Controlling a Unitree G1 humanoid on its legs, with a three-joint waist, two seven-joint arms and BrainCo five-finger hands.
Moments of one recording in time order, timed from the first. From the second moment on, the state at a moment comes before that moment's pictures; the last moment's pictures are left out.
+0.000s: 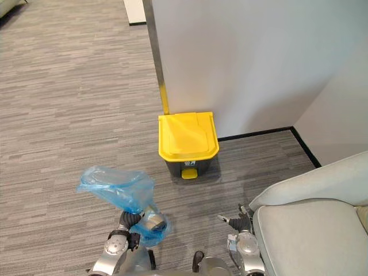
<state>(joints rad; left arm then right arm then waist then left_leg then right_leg) 0.10 0.04 -0.05 0.60 0.17 -0.14 0.17 0.03 -0.06 -0.12 0.74 -0.05 -0.11 -0.17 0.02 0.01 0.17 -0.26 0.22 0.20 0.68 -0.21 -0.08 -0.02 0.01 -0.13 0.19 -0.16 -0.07</state>
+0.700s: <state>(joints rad) 0.09 0.13 -0.05 0.65 0.16 -0.13 0.18 0.03 -0.06 -0.11 0.81 -0.05 -0.11 -0.17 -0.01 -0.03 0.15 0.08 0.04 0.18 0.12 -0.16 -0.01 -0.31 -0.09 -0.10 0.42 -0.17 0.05</state>
